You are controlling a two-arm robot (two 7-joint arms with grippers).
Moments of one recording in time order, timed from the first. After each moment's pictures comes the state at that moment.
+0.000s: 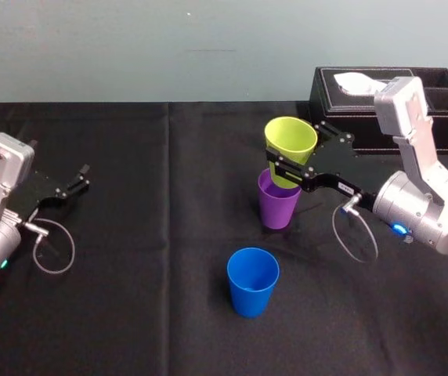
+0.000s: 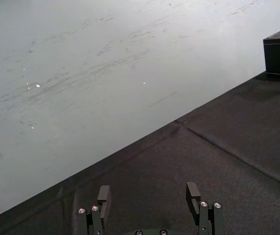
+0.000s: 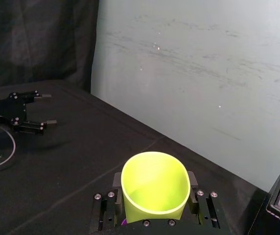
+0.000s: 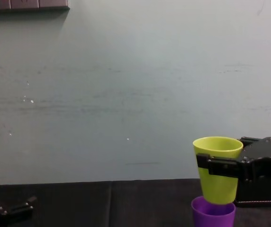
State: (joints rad) left arm -0.20 0.60 0.45 -1.41 -0.25 -0.12 0.03; right arm 0.22 0.47 -0.32 -1.62 0.29 0.09 0.43
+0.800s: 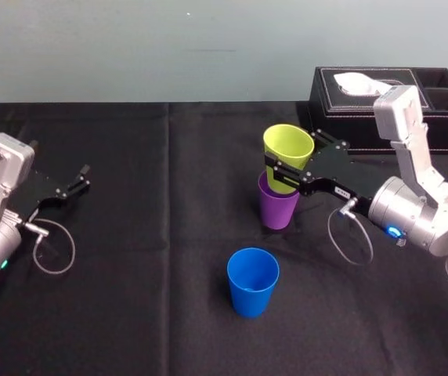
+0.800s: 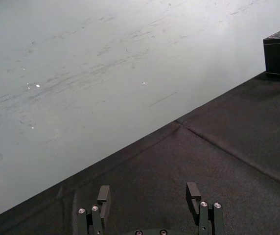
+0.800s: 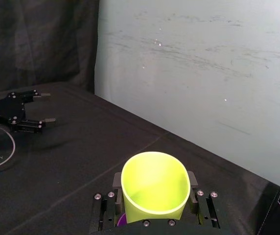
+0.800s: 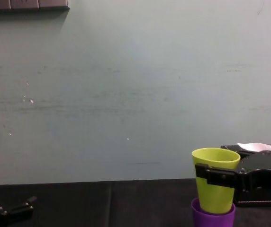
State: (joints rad) left arm -0.20 0.60 0.45 -1.41 -0.25 -0.12 0.03; right arm 0.26 0.45 -0.35 -1.50 0.34 0.04 0.47
